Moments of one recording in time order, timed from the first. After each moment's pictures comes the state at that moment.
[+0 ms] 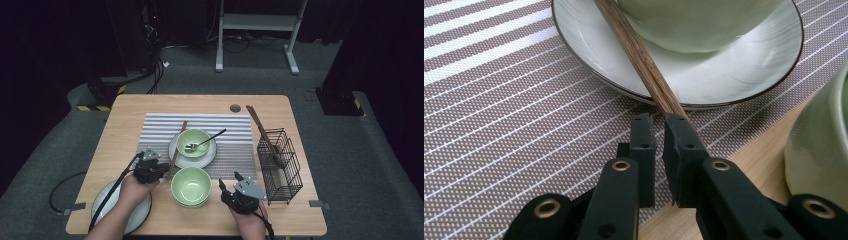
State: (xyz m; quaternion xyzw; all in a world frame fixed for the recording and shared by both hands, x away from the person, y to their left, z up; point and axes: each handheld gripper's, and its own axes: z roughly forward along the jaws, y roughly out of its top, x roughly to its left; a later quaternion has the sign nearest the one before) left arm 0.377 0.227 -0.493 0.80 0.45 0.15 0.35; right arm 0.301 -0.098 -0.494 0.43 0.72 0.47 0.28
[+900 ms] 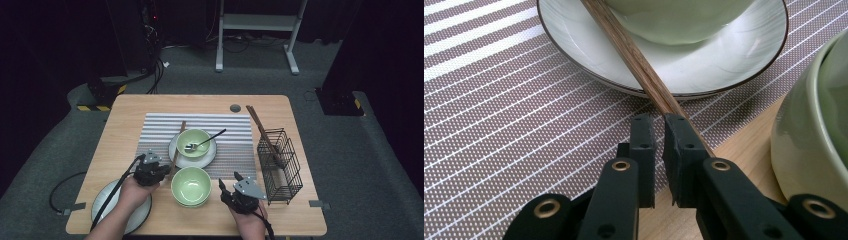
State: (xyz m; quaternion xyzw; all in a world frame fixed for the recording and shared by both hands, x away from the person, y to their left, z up) left arm 0.370 0.223 -0.493 0.81 0.44 0.15 0.35; right arm 0.302 -0.098 -0.495 0.43 0.72 0.47 0.27
